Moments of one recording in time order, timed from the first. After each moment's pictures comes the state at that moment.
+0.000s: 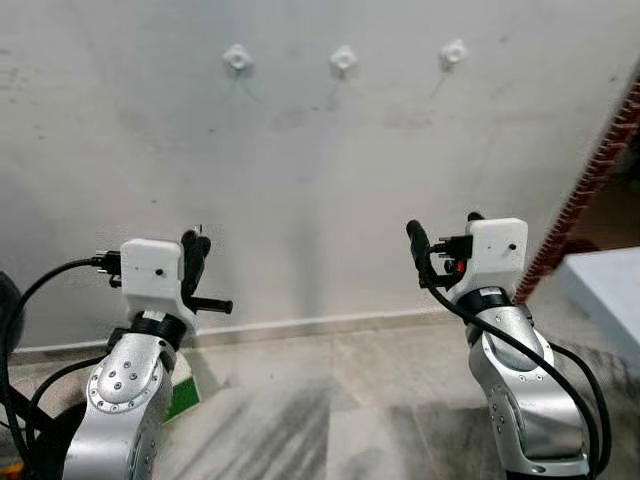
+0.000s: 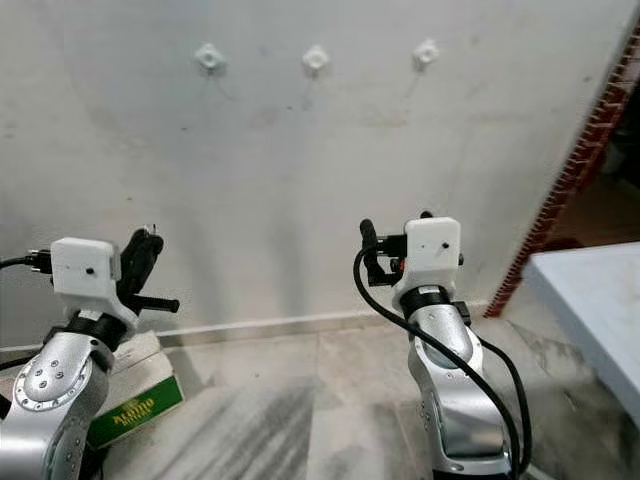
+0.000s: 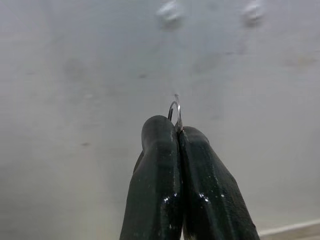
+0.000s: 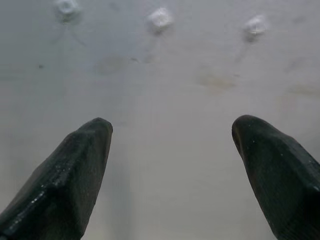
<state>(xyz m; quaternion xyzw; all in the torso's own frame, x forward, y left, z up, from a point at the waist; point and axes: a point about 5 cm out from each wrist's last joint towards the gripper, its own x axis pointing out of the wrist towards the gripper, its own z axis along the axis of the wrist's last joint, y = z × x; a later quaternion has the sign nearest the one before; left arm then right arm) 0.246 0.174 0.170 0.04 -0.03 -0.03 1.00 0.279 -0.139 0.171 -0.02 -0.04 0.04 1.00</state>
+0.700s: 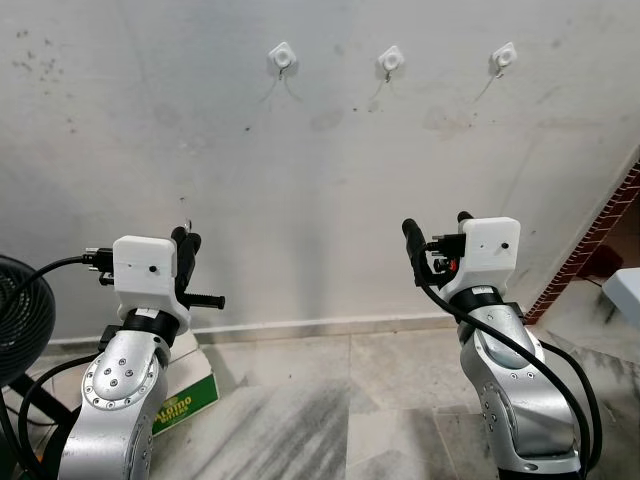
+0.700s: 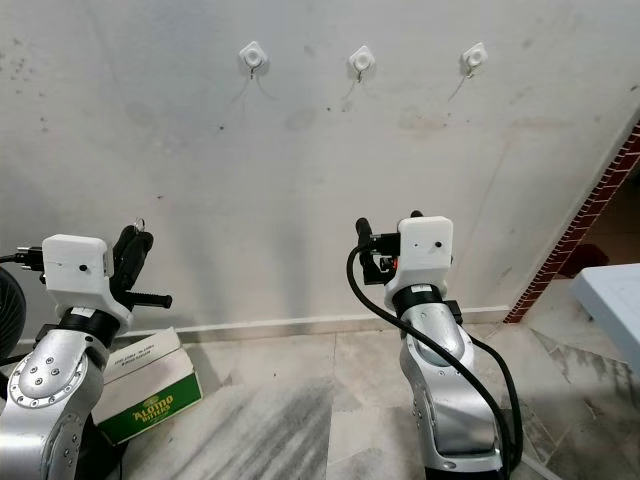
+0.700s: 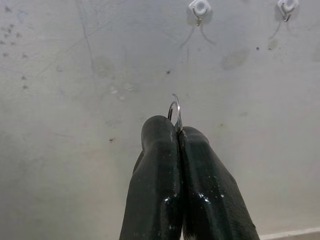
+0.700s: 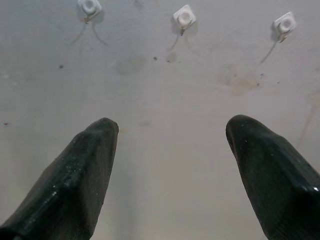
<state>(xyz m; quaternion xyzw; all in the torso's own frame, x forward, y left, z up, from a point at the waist) 0.249 0.176 0.172 0.05 -0.04 -0.02 1.00 0.281 -0.138 0.173 -0.01 -0.05 0.05 1.00</state>
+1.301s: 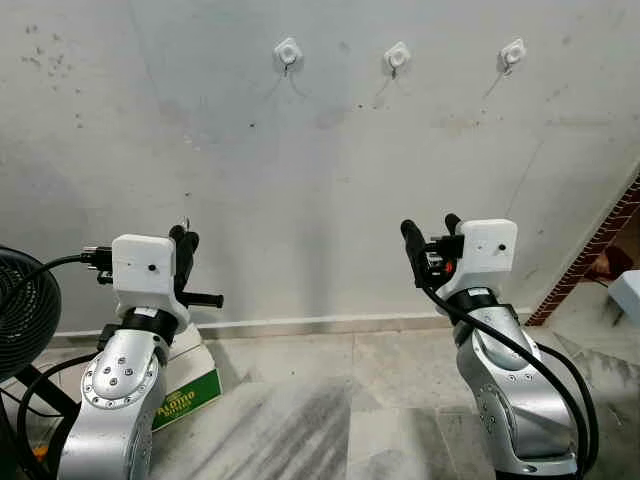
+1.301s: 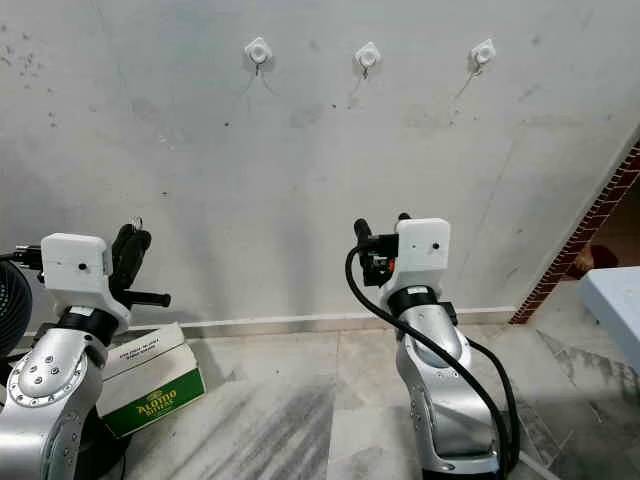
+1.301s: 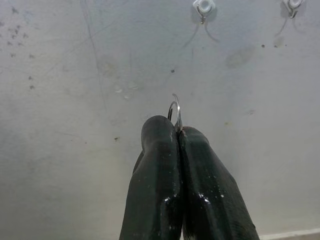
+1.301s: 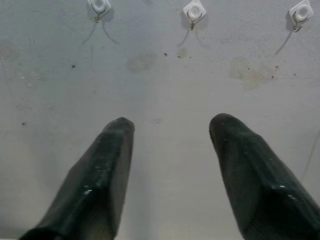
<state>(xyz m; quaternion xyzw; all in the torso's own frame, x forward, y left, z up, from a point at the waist) 0.249 0.177 0.172 0.06 -0.04 -0.01 1.00 0.280 -0.134 0.171 0.00 -0.04 0.06 1.00</state>
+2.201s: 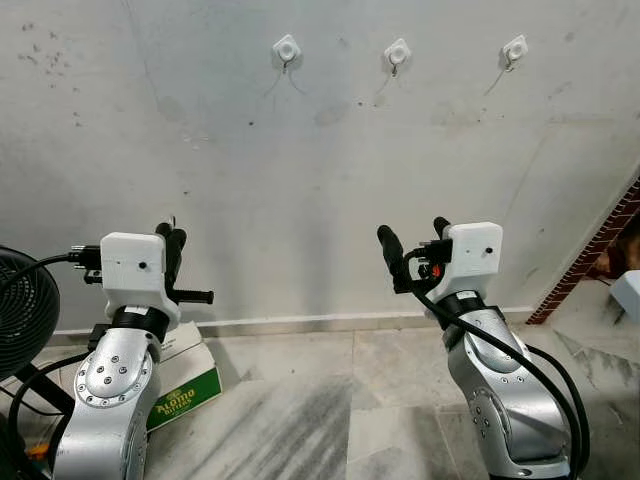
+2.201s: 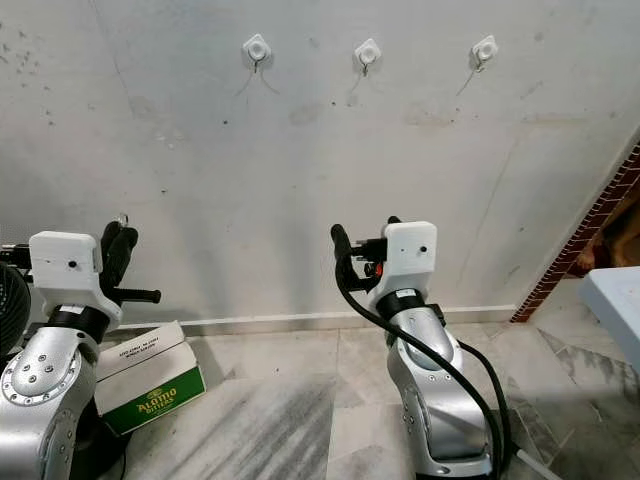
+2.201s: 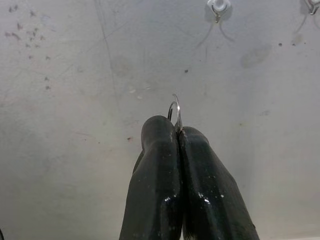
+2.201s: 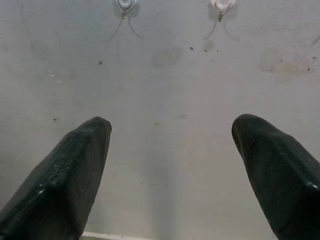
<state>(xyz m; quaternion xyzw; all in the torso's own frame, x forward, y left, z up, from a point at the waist) 0.249 0.184 0.175 0.06 -0.04 0.01 1.00 0.277 -0.119 0.168 0.03 -0.04 0.11 0.99</state>
